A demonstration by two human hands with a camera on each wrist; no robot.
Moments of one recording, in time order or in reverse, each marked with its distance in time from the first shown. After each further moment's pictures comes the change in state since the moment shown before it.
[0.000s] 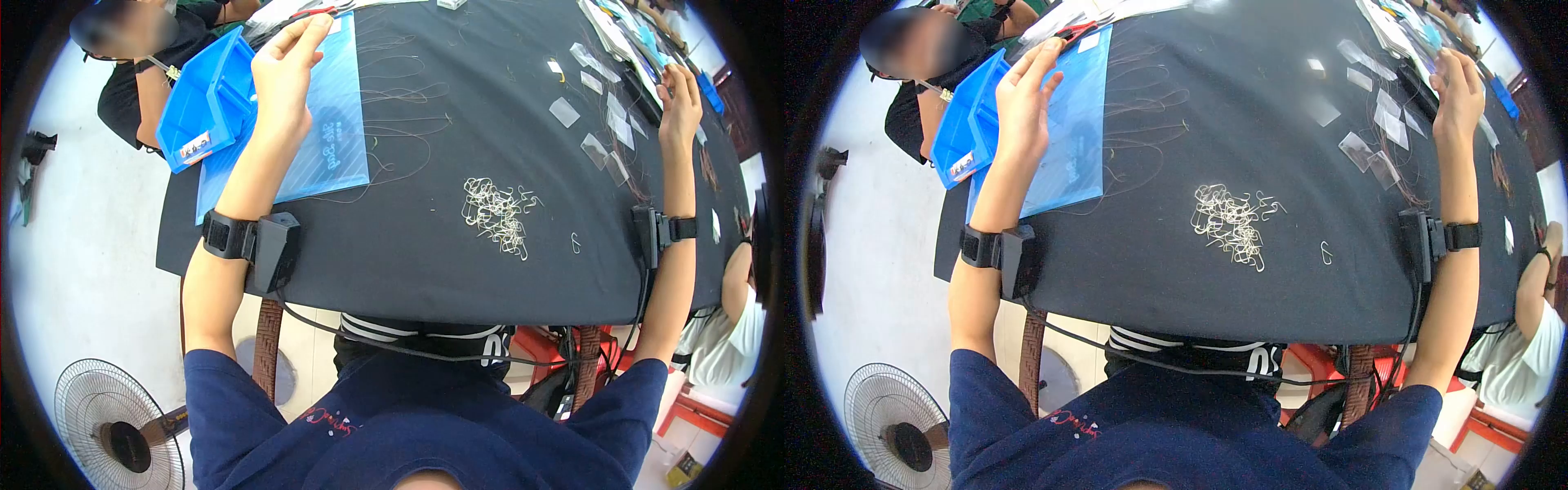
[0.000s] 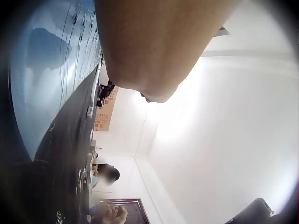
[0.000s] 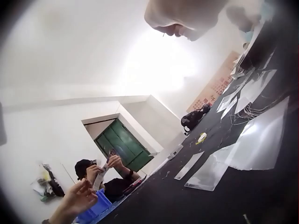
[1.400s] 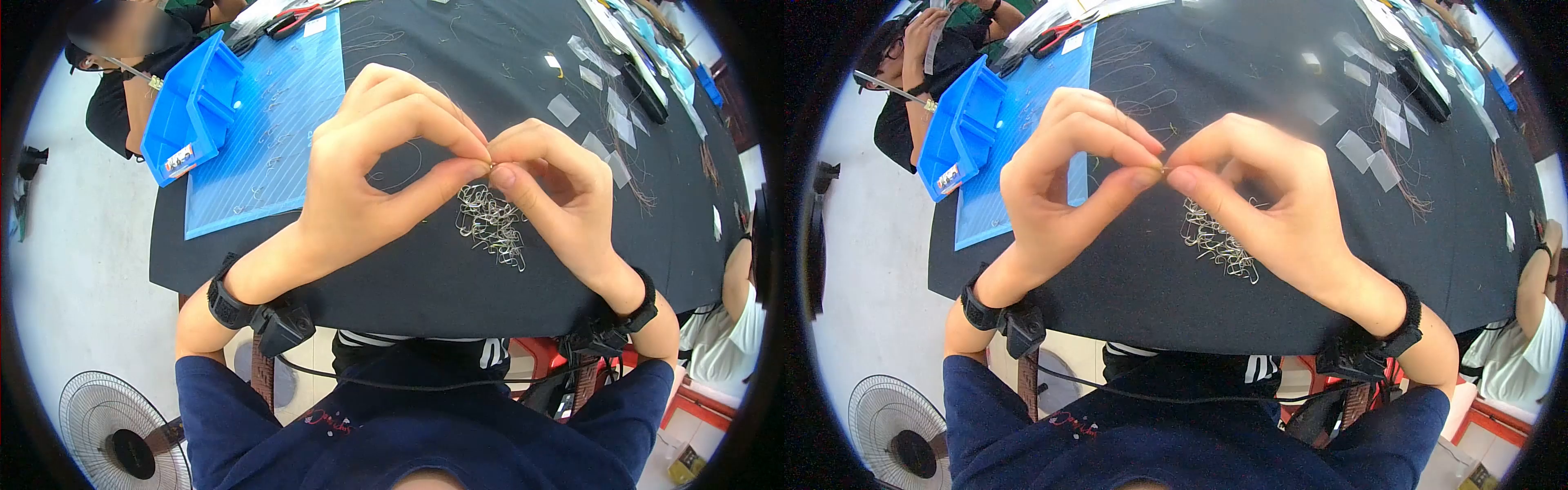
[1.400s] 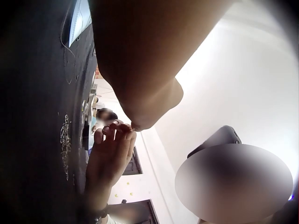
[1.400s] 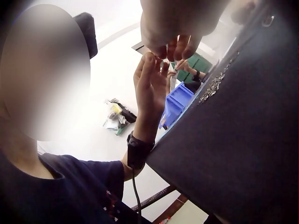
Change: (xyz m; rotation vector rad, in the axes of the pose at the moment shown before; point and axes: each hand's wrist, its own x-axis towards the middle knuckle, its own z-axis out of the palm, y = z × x) left_hand -0.079 0.051 0.042 0.291 -0.622 0.751; right_hand -0.205 -0.093 0.111 0.083 -0.842 0.001
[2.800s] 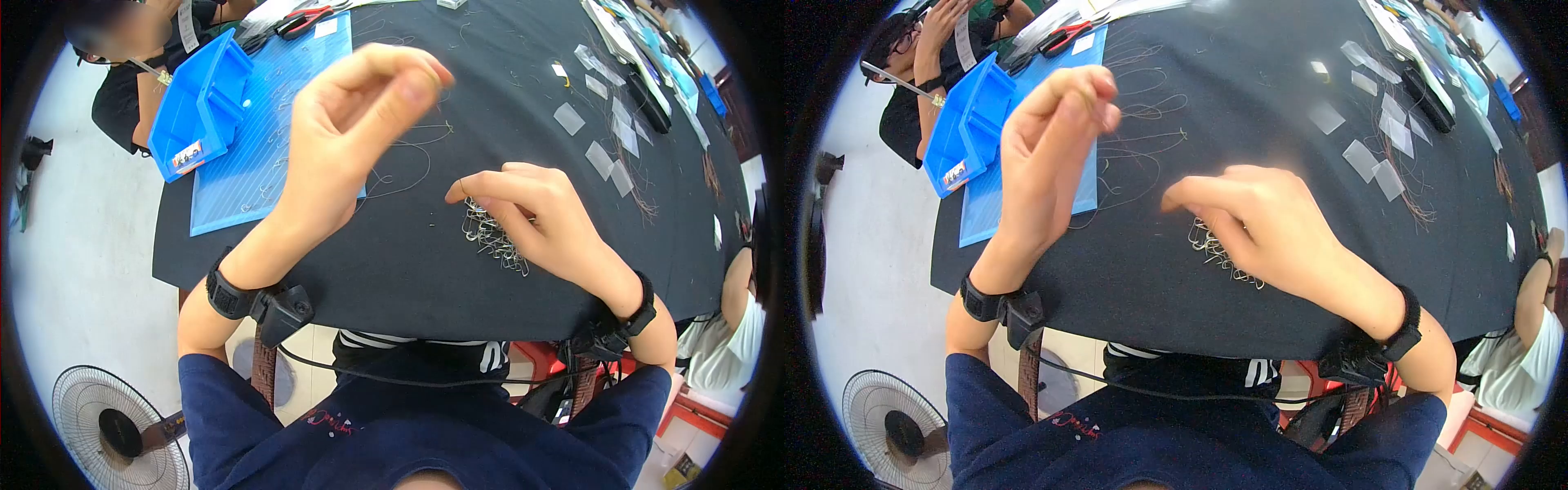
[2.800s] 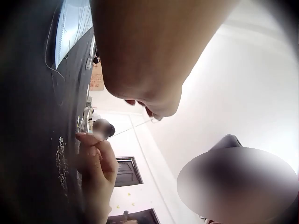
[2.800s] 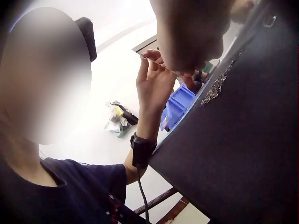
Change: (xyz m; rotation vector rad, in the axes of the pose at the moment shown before) left_hand -0.003 -0.006 -0.006 -0.696 0.198 -0.465; right_hand 0.000 0.004 -0.004 -0.497 -0.379 0.009
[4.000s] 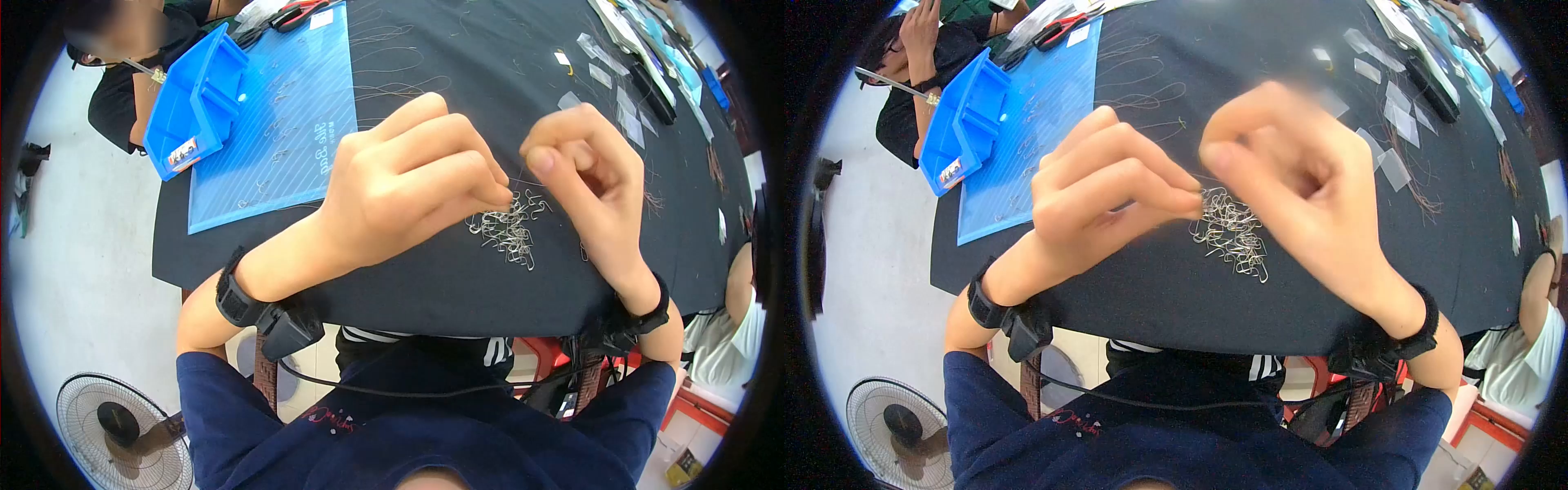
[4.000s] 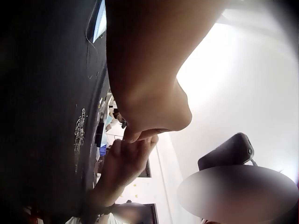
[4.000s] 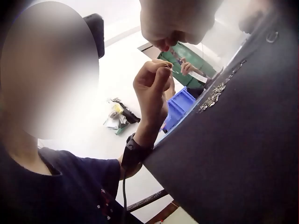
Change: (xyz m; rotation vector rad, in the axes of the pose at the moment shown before) left_hand -0.008 -0.013 0.017 0.825 -0.208 0.609; right_hand -0.005 -0.013 -0.019 0.432 0.314 0.141
